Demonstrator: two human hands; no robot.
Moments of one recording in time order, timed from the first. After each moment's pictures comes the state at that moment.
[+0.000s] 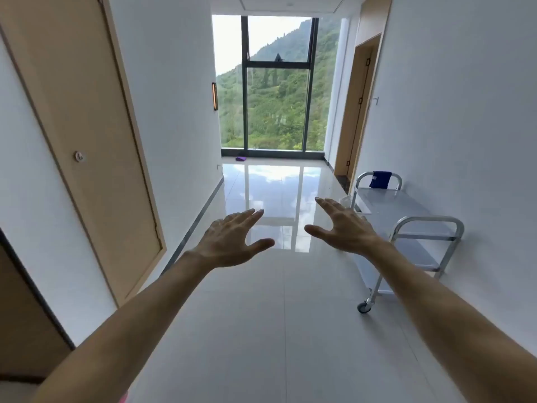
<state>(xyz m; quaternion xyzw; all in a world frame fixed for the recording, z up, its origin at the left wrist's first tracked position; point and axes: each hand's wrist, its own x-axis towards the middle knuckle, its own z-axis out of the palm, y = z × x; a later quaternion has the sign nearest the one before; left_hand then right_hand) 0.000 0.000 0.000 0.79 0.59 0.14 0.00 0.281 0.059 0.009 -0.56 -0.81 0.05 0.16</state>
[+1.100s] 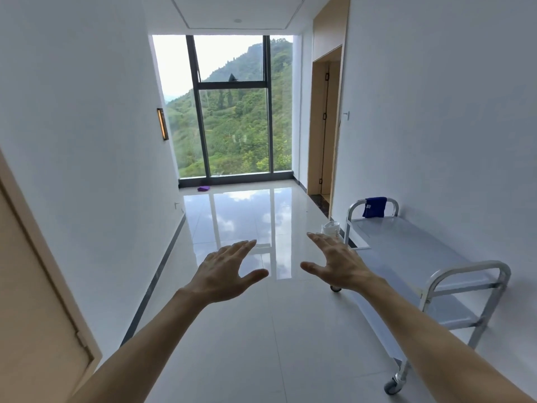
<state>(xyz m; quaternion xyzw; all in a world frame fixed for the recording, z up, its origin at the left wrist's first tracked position) -0.029 0.513 -0.014 0.83 0.53 0.14 0.02 0.260 0.522 -0.030 -0.62 -0.76 0.06 0.18</state>
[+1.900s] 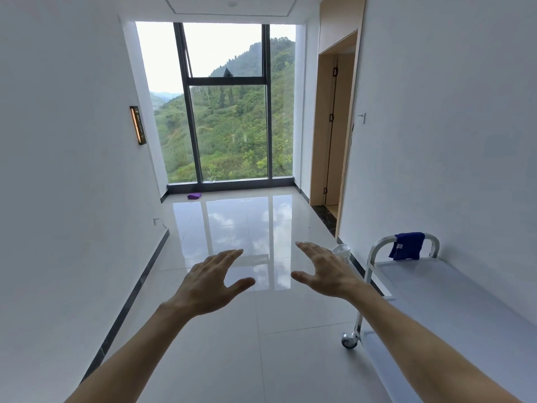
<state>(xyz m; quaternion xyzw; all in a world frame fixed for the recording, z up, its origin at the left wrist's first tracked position) 0.028 0.980 -0.031 0.82 0.55 0.17 0.03 0.321 1.001 -0.044 -0.61 -0.78 0.06 0.16</state>
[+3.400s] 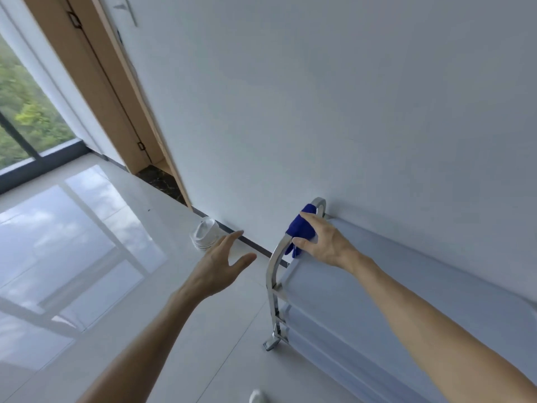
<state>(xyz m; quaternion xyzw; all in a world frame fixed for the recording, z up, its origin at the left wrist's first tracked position) 0.563 1.589 -0.147 0.91 0.25 0.05 0.31 0.780 1.410 -0.170 -0.83 -0.39 0.20 0.34</state>
